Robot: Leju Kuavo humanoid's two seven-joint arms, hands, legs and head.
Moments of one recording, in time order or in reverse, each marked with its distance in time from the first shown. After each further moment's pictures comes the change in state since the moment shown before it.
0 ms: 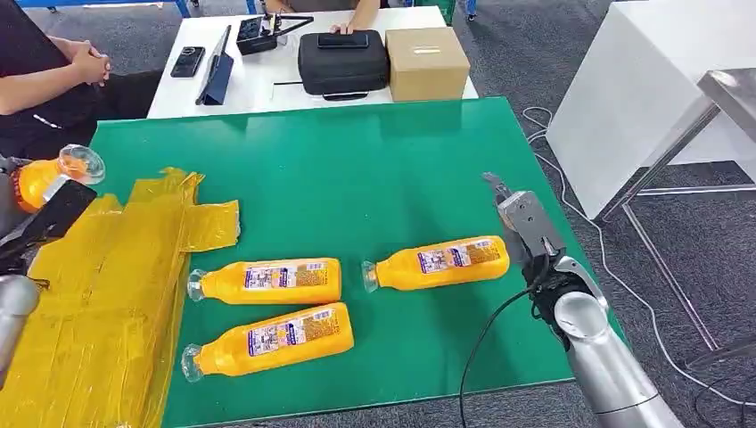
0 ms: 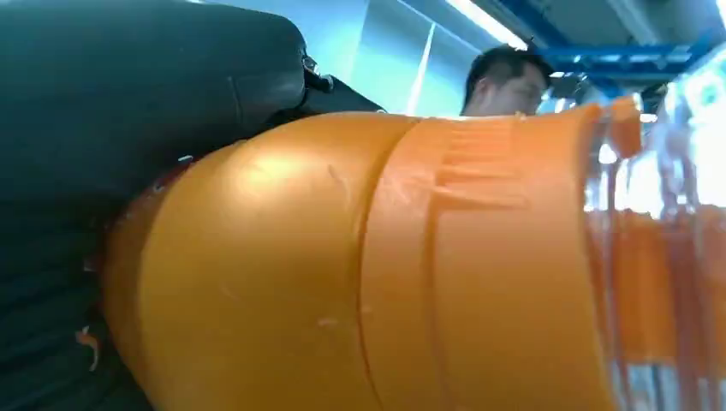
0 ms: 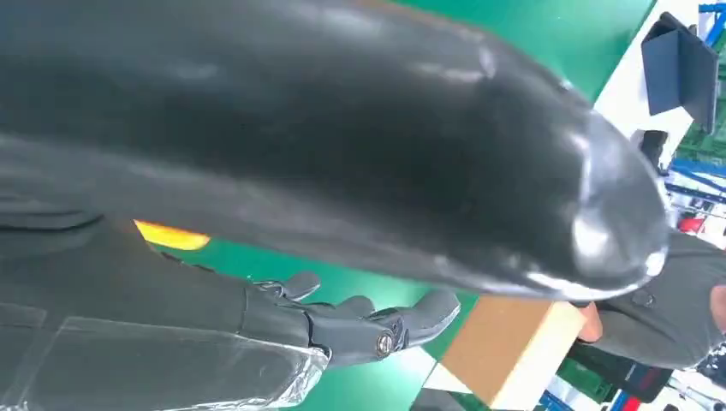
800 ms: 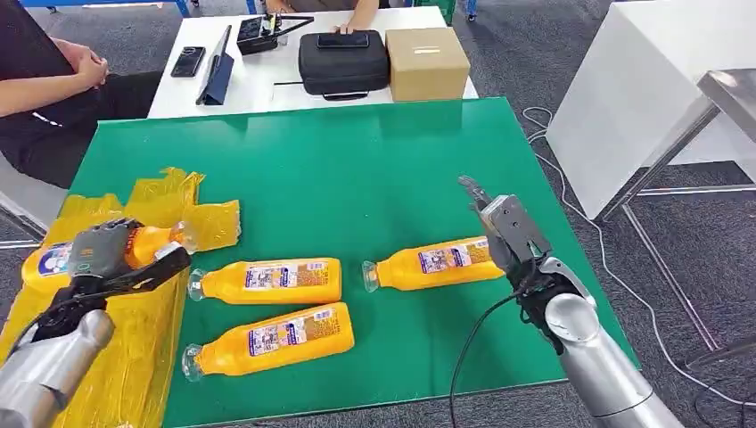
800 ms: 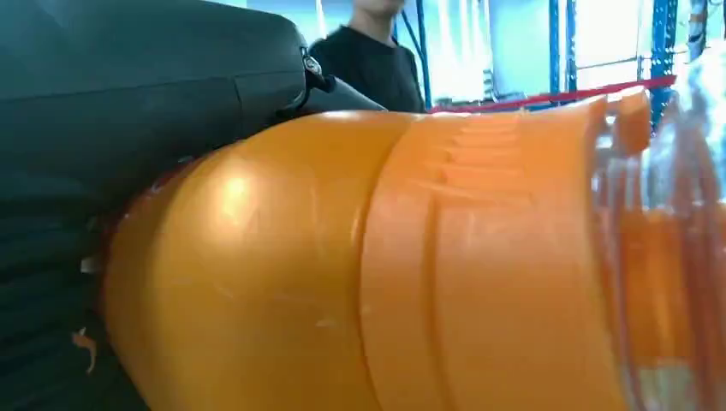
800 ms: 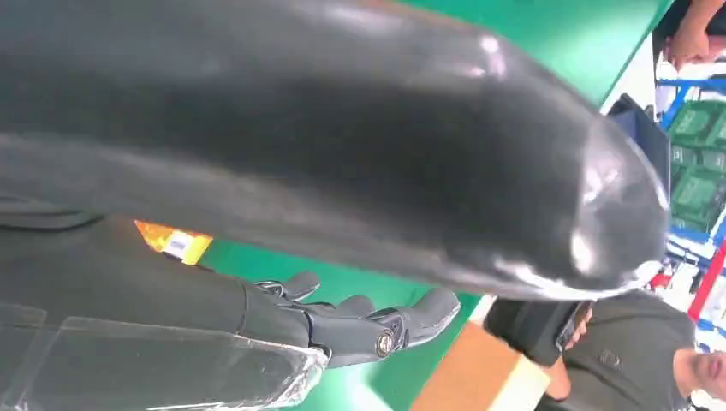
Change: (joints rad) left arm -0.001 -0.147 -0.171 0.281 -0.203 -0.012 -0.032; right arm -0.016 -0.023 0.101 -0.050 -0.090 0.017 0.016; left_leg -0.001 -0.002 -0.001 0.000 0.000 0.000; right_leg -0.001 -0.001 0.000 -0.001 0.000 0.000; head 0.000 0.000
